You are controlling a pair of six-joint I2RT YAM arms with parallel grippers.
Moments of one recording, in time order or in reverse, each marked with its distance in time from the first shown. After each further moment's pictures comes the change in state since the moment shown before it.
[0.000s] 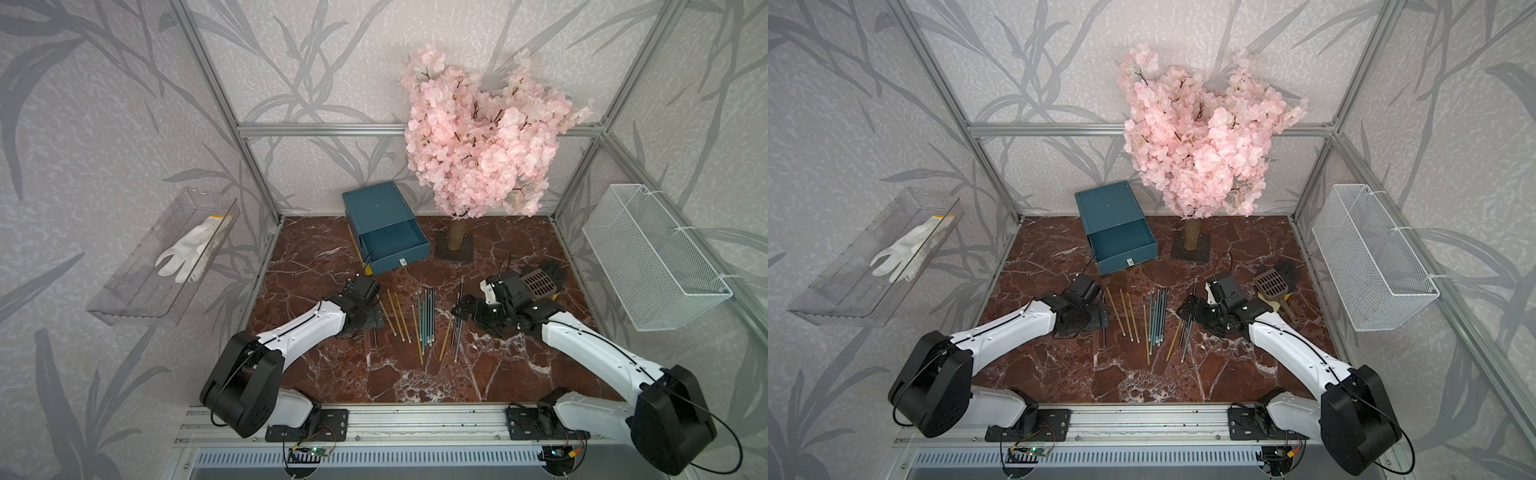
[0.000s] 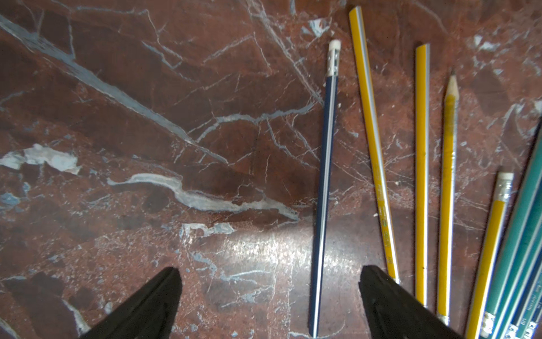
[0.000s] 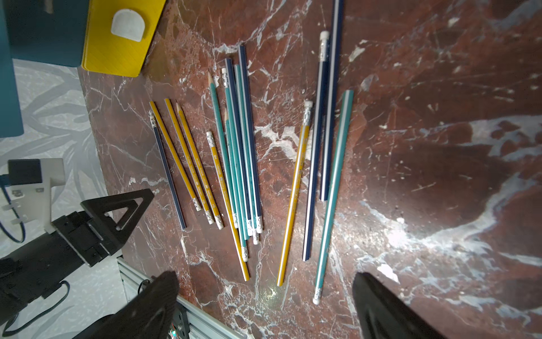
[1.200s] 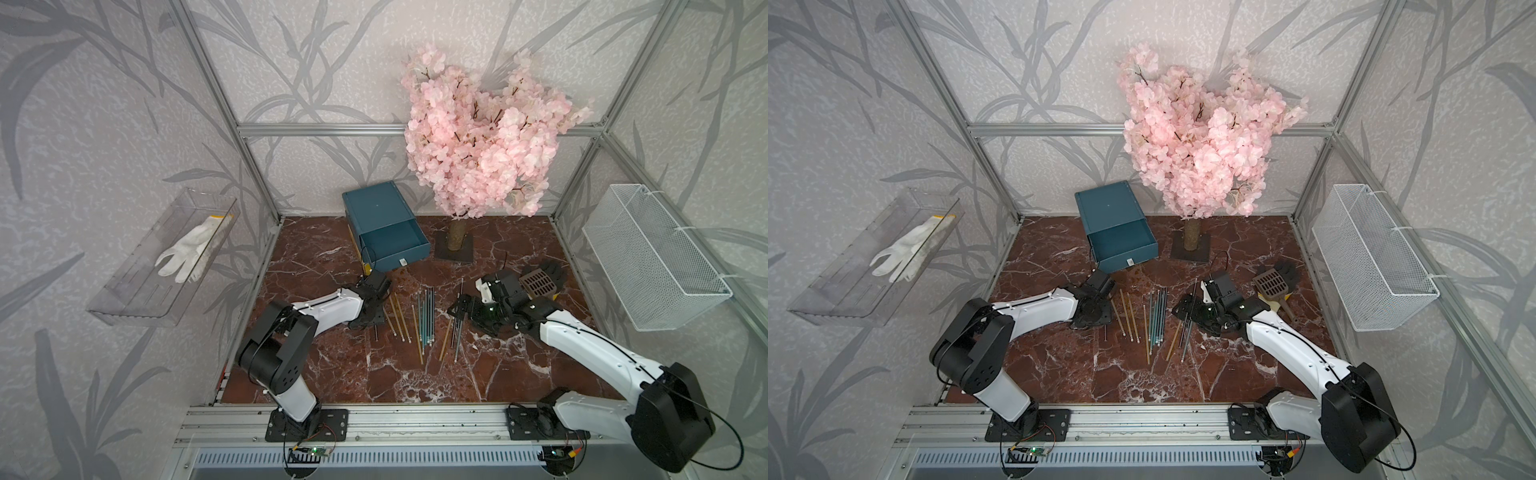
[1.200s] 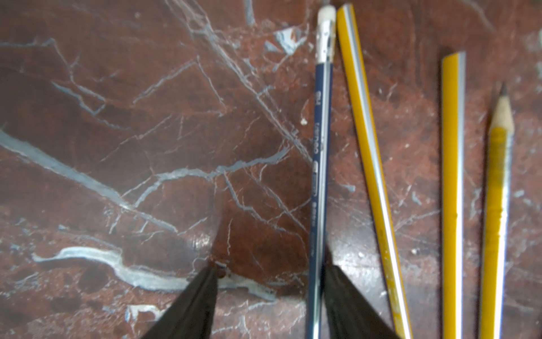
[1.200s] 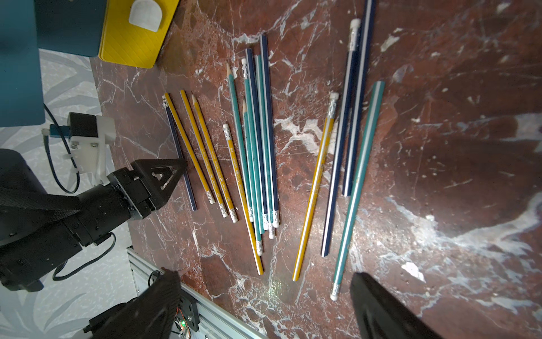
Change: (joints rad) left arm -0.005 0.244 0.098 0.097 -0.023 0.050; right arm 0.031 0.011 0.024 0.002 -0.011 0.025
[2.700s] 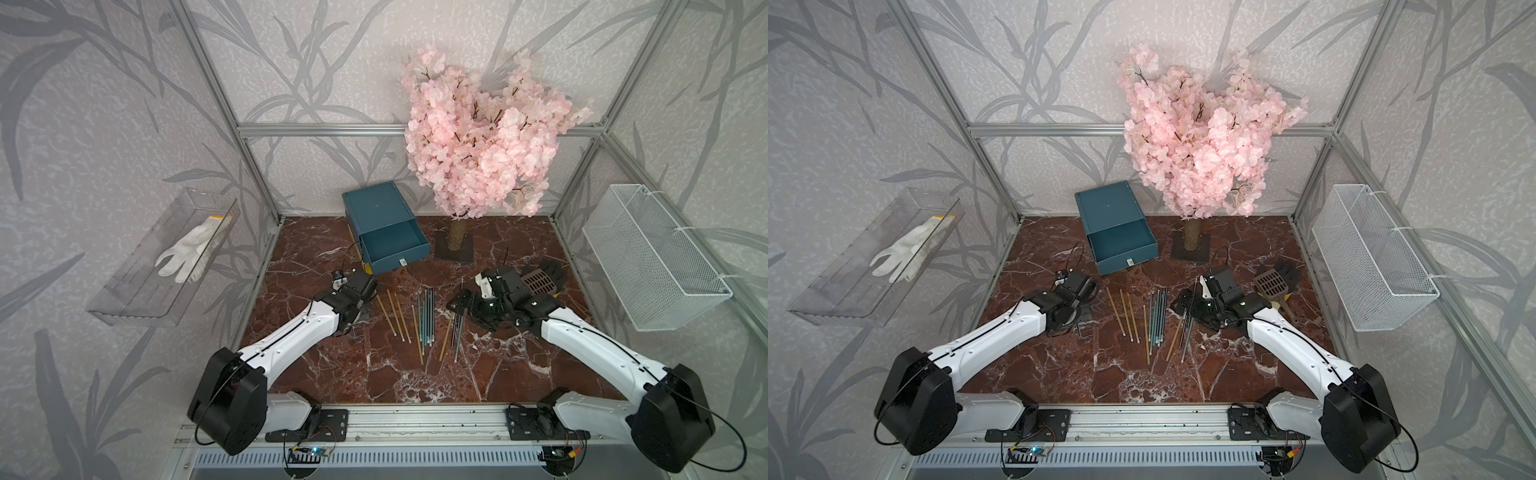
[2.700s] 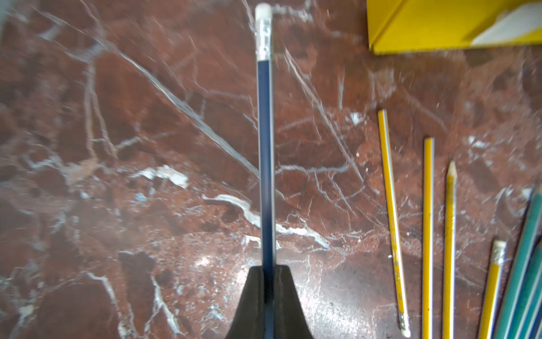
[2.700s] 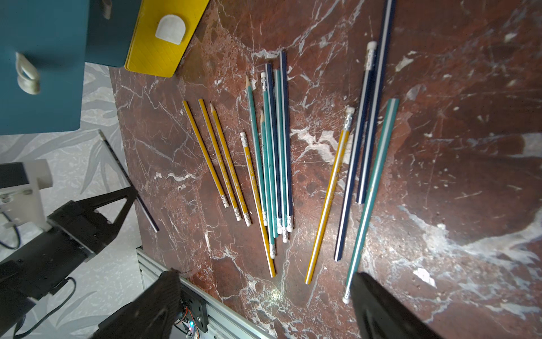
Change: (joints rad) left arm 0.009 -0.372 -0.011 -0.241 -0.237 -0.150; right arm 0.002 0.001 0.051 -0.014 -0.002 0.001
